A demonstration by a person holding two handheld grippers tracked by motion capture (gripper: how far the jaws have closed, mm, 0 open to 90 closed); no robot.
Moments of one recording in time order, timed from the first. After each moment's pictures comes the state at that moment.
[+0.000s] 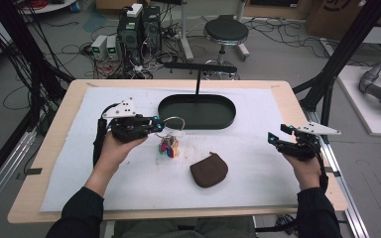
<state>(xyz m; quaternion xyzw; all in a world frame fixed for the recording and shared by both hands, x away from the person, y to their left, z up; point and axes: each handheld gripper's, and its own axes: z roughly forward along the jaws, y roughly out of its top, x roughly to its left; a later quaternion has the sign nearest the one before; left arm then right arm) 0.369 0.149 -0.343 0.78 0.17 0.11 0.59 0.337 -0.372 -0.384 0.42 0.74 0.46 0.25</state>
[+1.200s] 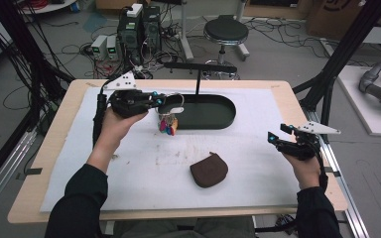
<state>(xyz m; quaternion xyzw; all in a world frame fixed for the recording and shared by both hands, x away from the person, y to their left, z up) 0.411 0.147 -0.297 0.78 0.17 0.15 0.59 0.339 -0.372 -0.384 0.42 0.74 0.46 0.26</state>
